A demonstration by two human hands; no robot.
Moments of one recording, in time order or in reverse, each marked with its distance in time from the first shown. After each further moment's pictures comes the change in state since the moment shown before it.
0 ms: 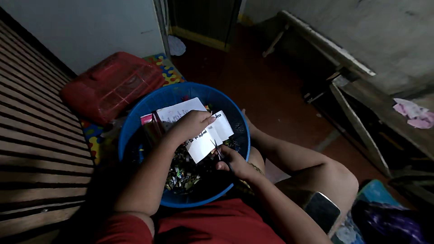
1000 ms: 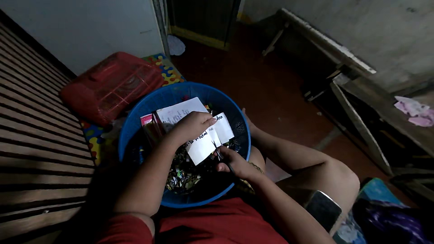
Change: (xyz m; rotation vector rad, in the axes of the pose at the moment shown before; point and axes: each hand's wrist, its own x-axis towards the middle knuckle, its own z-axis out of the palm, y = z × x) left_hand -0.002 0.005 0.000 -0.013 -0.038 -0.020; right_hand 0.001 0.000 -0.001 -0.037 -0.049 0.007
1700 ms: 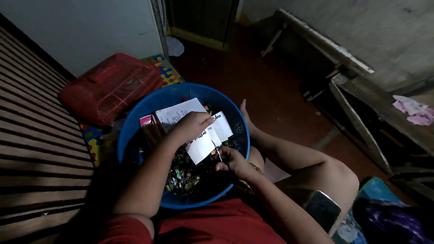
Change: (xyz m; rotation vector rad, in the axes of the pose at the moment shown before) left_hand -0.003 0.000 0.003 0.035 0.067 0.032; right_hand -0.003 -0.004 0.002 0.042 0.114 0.006
